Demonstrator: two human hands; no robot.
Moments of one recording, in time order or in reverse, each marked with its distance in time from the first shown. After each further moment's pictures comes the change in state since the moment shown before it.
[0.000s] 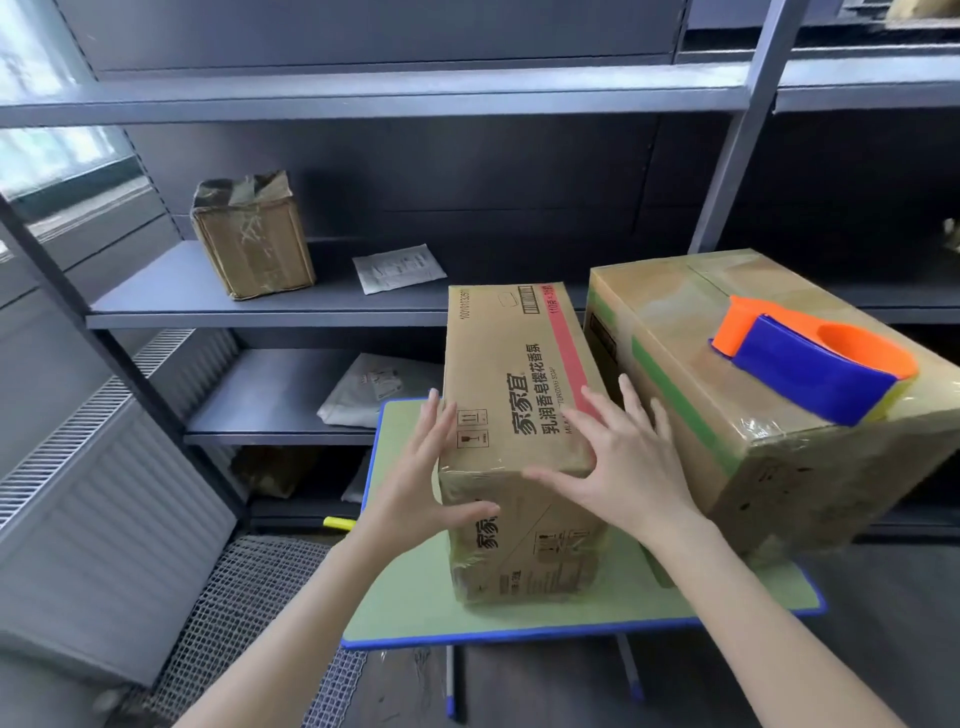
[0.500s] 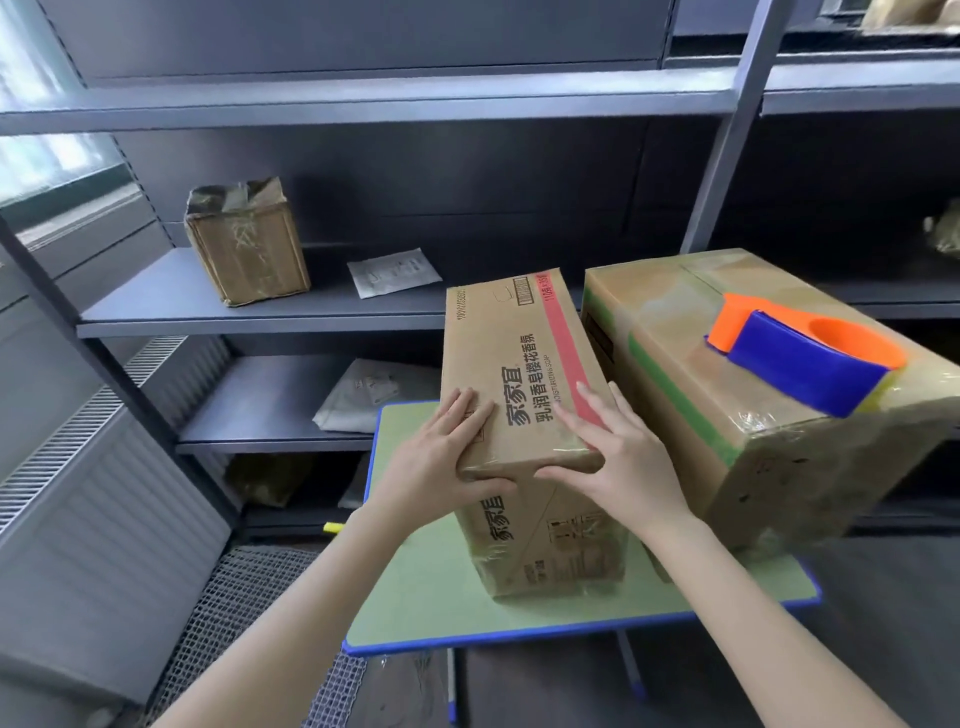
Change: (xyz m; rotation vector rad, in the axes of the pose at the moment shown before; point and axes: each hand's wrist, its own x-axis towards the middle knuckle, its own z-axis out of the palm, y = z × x) left_hand 0.025 0.007 -0.002 0.400 -0.074 0.068; right_hand -0.007 0.001 0.011 0.283 0.106 -0.031
